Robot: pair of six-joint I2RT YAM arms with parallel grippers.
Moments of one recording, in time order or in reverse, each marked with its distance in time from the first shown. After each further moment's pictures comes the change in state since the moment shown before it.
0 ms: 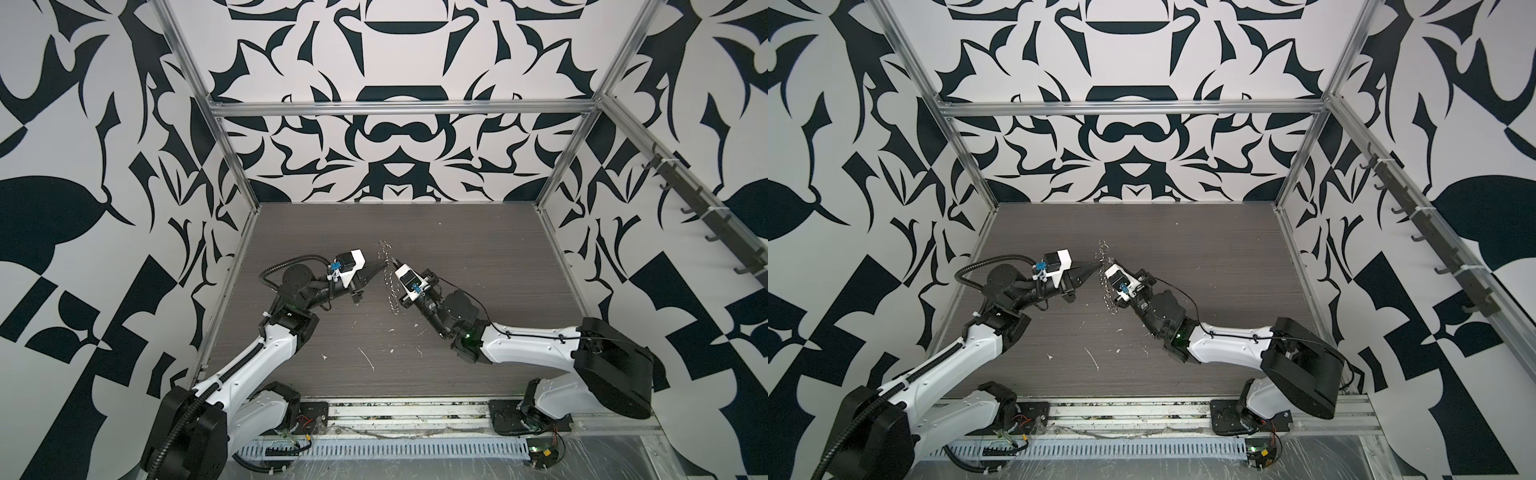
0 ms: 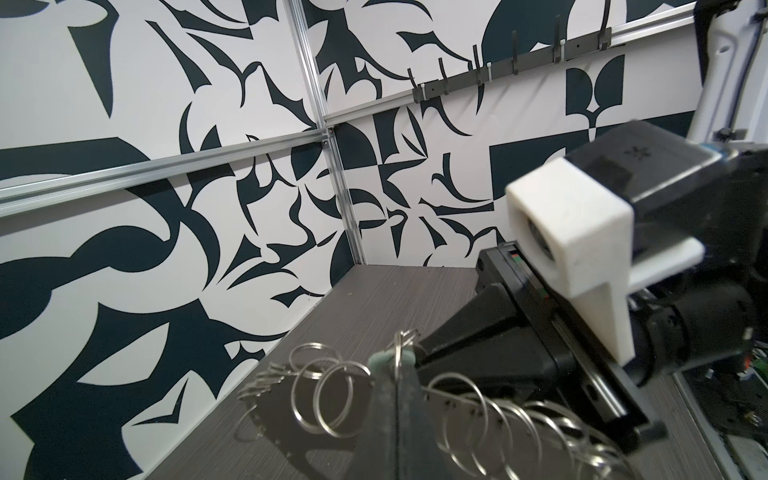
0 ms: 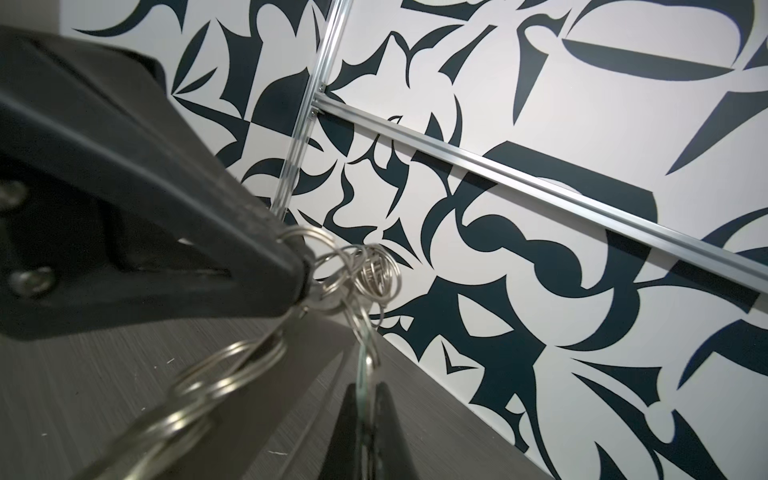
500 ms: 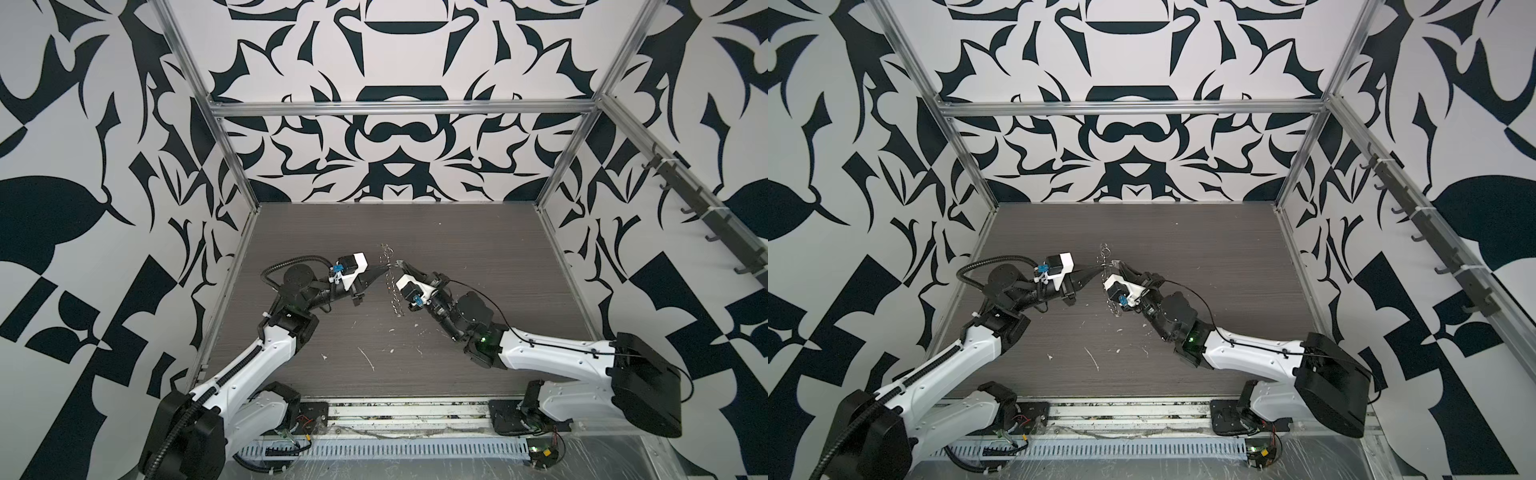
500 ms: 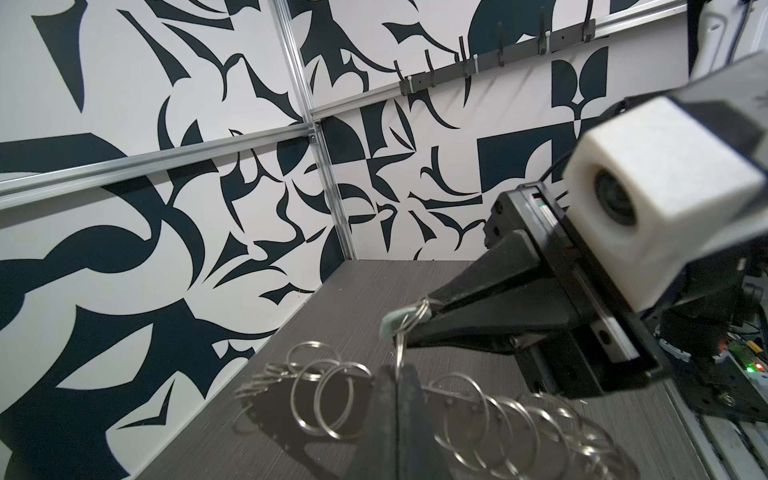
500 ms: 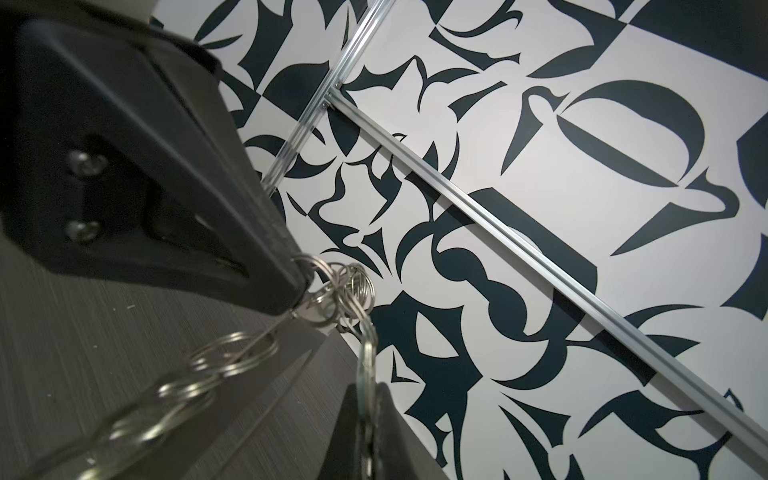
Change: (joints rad) left arm -0.008 -0.018 0.022 -0.095 0.012 0.019; right arm 0.000 -0.156 -0.027 -0.156 -0.030 -0.310
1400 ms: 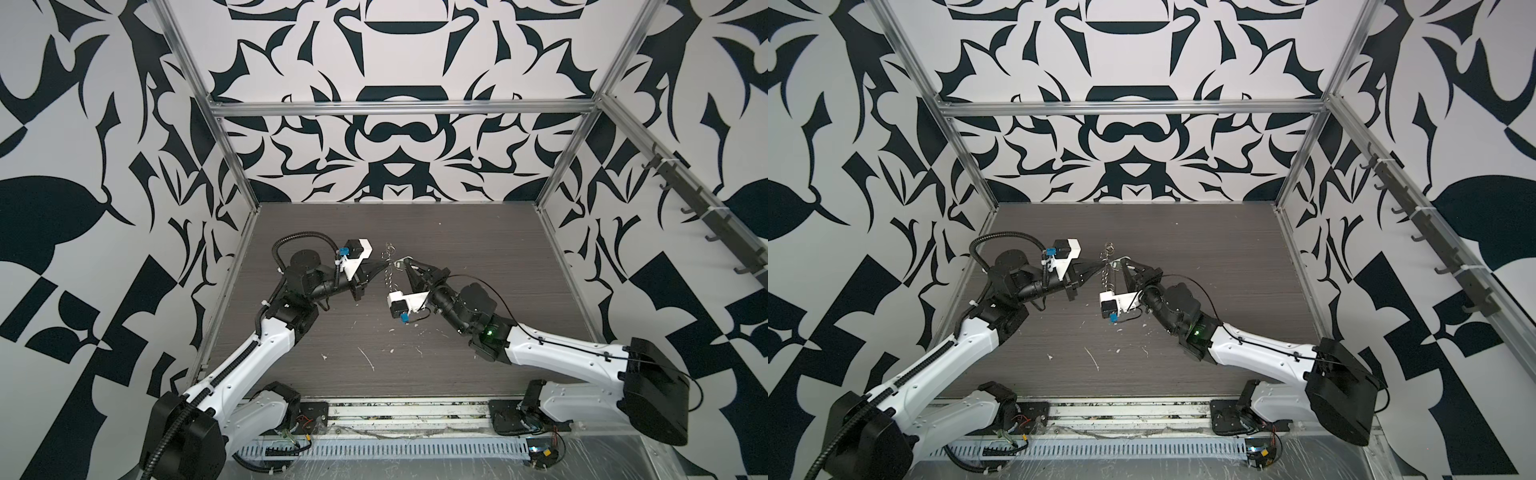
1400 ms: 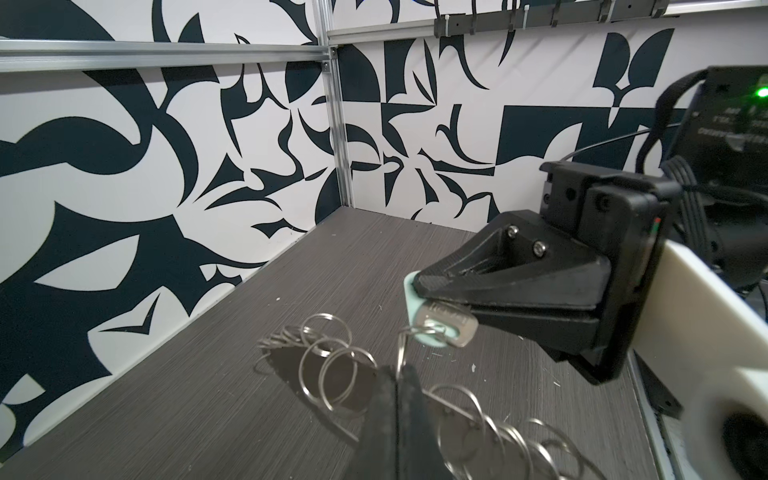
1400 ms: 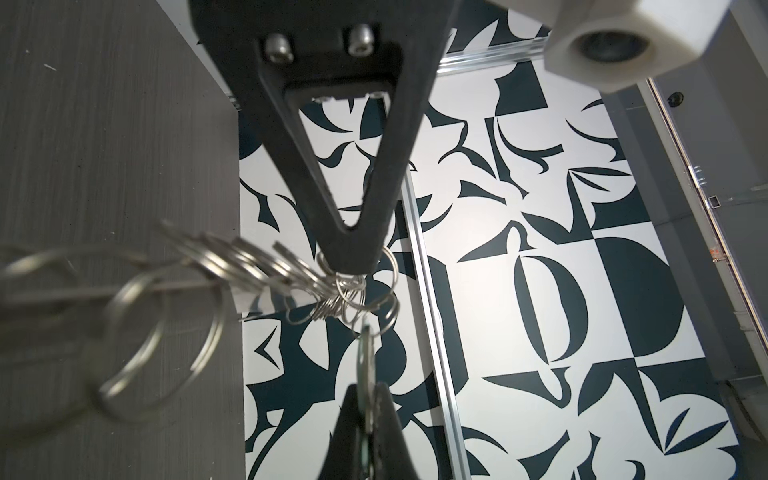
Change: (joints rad) left arm -0.003 0.021 0.117 -0.282 -0.058 -0.029; right arm -0.051 -0.050 0.047 -0.163 -0.090 -0.665
